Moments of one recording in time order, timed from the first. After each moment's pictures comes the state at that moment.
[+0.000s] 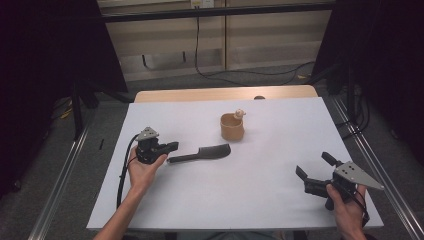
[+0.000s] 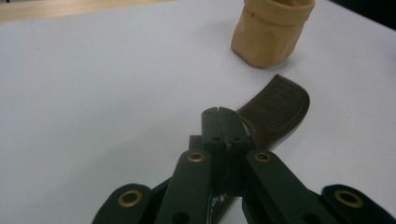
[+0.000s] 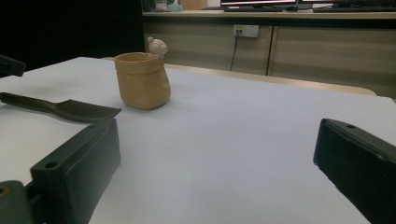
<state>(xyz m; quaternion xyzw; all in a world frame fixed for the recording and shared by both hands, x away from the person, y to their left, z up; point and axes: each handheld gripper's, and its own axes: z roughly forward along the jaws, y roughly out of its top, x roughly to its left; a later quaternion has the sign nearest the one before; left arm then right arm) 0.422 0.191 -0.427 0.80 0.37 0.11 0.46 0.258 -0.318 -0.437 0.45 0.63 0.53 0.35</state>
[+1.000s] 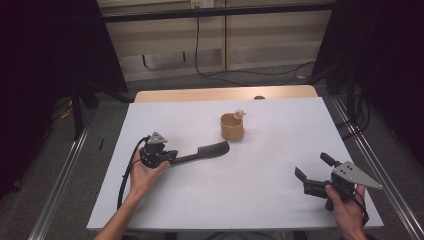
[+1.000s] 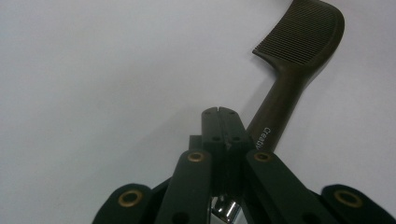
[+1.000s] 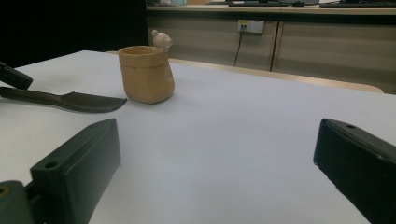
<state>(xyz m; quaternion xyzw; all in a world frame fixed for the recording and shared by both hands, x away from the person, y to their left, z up) 0.422 0.185 -0.440 0.85 0.36 0.12 0.37 0.259 -0.317 -0.439 0.45 0.64 0.52 0.34</state>
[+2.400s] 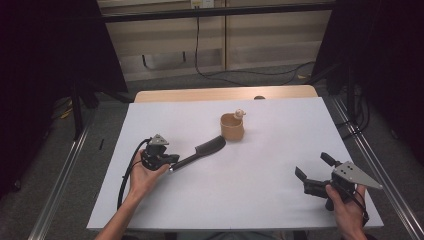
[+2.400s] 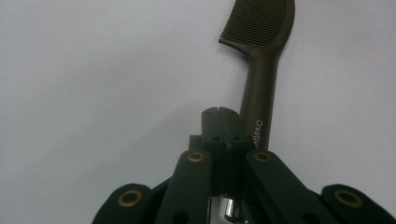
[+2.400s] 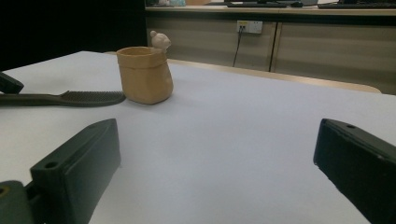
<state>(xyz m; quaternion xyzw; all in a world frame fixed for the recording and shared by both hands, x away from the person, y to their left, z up) 0.414 0.181 -0.437 0.86 0.35 0.08 0.35 0.259 -0.318 -0.438 0.45 0.64 0.52 0.34</state>
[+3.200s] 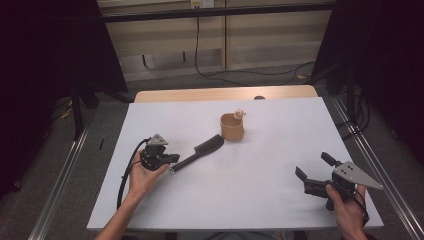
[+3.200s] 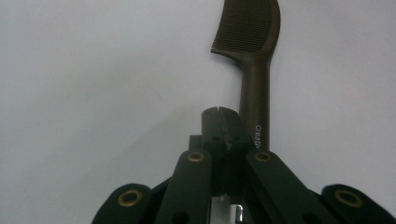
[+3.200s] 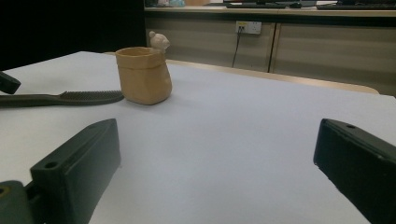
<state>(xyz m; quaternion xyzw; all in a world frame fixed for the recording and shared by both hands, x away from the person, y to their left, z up) 0.413 0.184 -0.434 0.86 0.34 0.09 0.38 0.259 -0.318 -0.438 0.45 0.64 0.52 0.34</state>
